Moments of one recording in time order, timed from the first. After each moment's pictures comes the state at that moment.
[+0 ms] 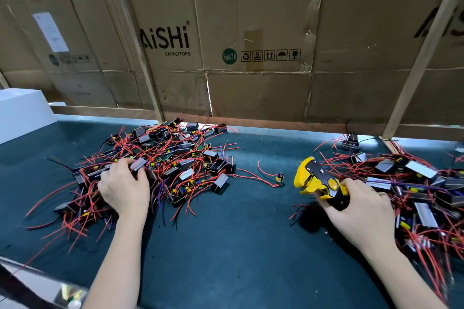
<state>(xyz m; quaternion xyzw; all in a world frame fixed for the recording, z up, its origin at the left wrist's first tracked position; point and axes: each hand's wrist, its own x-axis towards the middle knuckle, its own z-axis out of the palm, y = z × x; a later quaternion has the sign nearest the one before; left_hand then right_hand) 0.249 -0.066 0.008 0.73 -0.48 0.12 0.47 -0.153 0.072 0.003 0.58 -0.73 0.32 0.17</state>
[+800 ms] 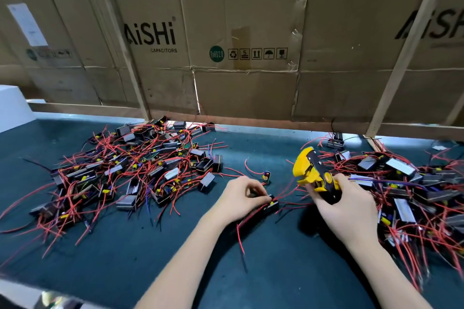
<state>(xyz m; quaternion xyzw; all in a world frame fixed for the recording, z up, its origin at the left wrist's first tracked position) 0.054 -0.014 0.018 0.42 -0.82 -0.30 0.24 -0.153 0.073 0.010 0.53 -0.74 0.41 0.07</state>
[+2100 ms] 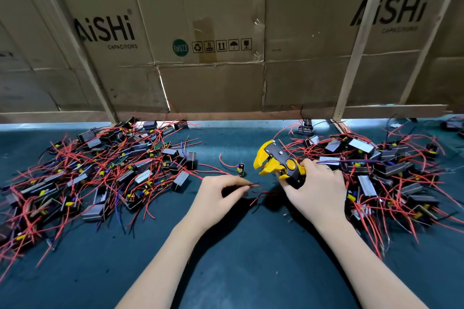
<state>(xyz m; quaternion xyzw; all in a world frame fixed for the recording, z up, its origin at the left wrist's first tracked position) 0.056 -0.003 0.004 0.30 -0.84 -0.25 0.38 -0.157 0.064 -0.002 0.53 -0.76 0.31 0.23</state>
